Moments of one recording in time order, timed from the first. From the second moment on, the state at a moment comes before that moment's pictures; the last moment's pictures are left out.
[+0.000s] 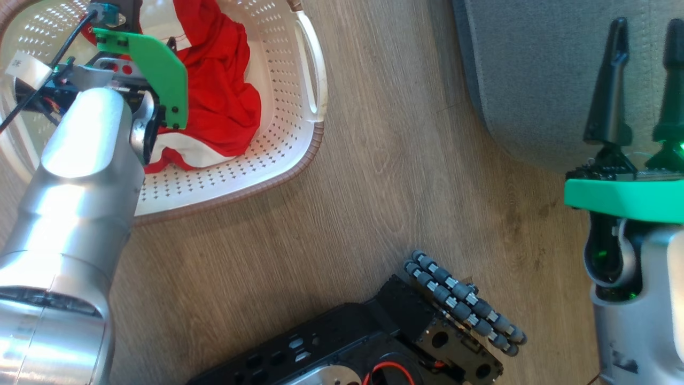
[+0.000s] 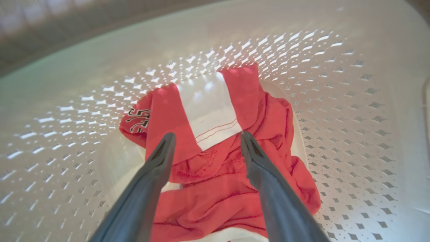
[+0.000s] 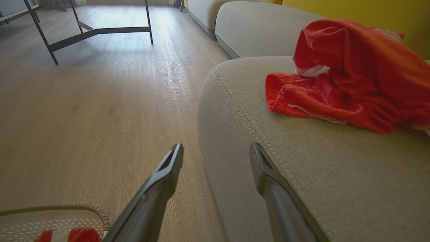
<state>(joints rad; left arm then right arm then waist) -1.06 0.16 -0.45 1.07 -0.30 0.02 0.10 -0.33 -0.04 0.00 -0.20 0.33 0.12 -0.26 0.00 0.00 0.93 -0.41</state>
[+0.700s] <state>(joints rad) -1.07 0.09 -0.51 1.24 -0.32 -0.02 0.08 -0.24 -0.04 -0.05 -0.31 0.30 0.12 -0.26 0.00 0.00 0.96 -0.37</state>
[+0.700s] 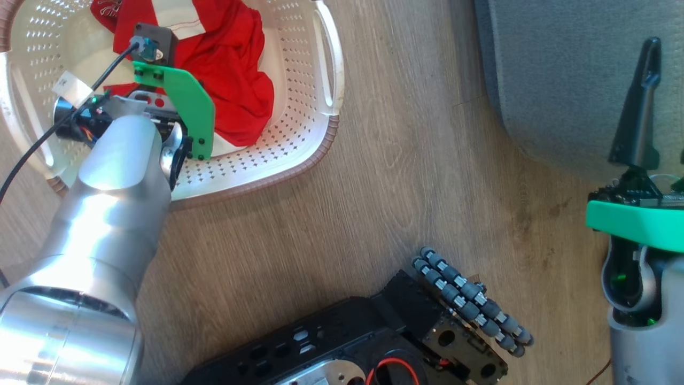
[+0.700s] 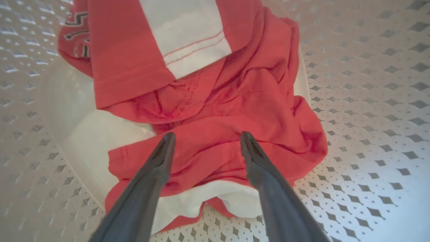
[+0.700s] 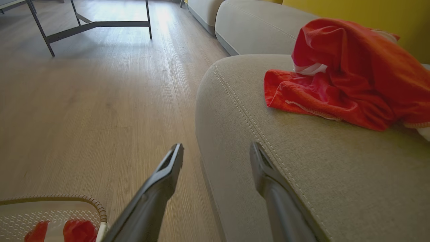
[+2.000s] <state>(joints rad) -1.09 0.06 -0.58 1.29 -0.34 -0.04 0.03 -0.19 -0.04 -0.04 -0.35 0.28 0.12 -0.26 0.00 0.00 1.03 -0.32</state>
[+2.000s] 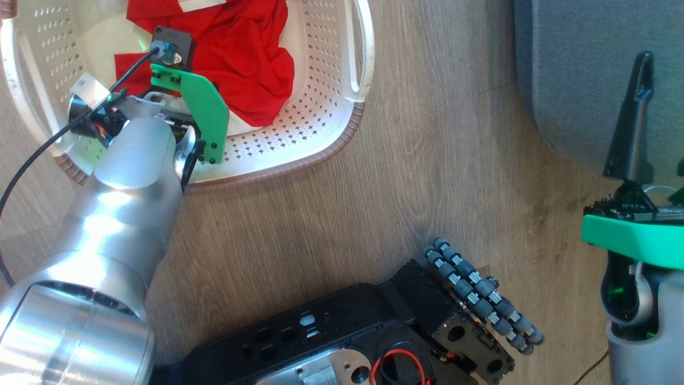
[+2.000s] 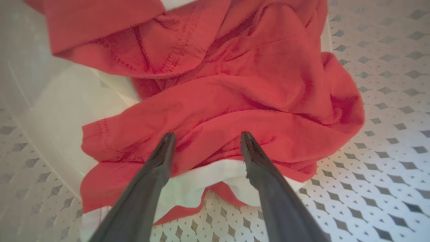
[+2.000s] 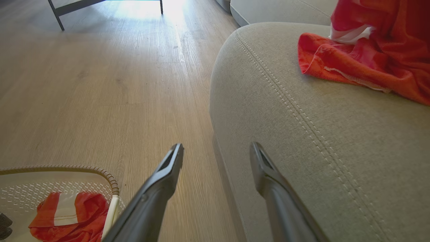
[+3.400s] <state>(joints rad) -1.08 0.05 -0.69 1.25 -0.48 -0.12 0.01 -0.17 -0.04 -0.03 -0.37 0.26 0.12 -0.26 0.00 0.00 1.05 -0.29</state>
